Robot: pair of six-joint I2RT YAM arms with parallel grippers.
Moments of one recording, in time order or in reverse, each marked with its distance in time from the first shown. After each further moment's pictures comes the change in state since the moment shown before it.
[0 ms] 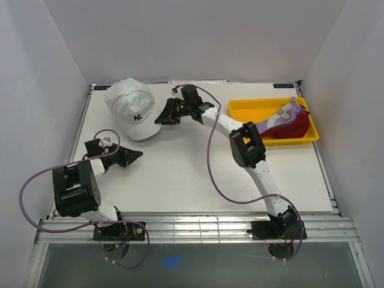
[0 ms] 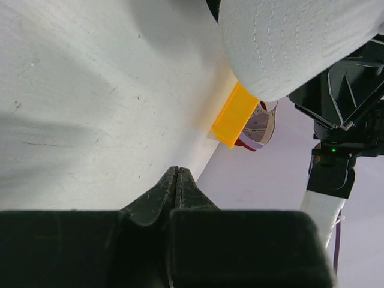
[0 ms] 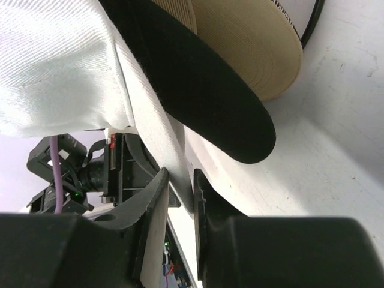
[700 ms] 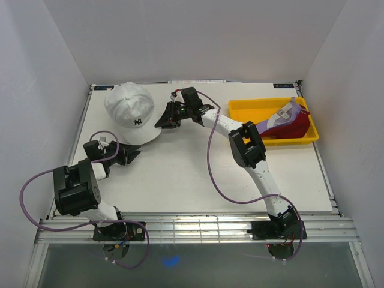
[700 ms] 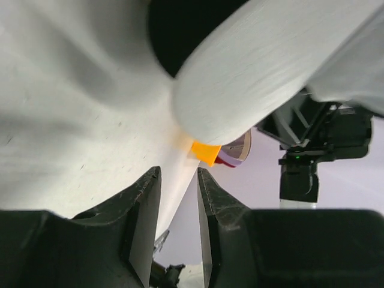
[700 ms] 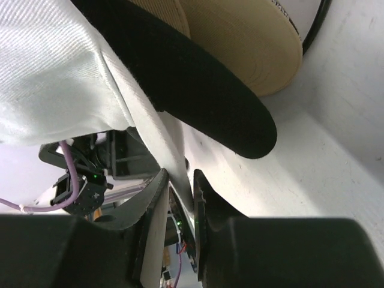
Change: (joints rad) left arm 0.018 0.012 -0.075 0.319 -0.026 -0.162; right arm 0.000 -0.002 -0.047 0.018 -0.098 0.045
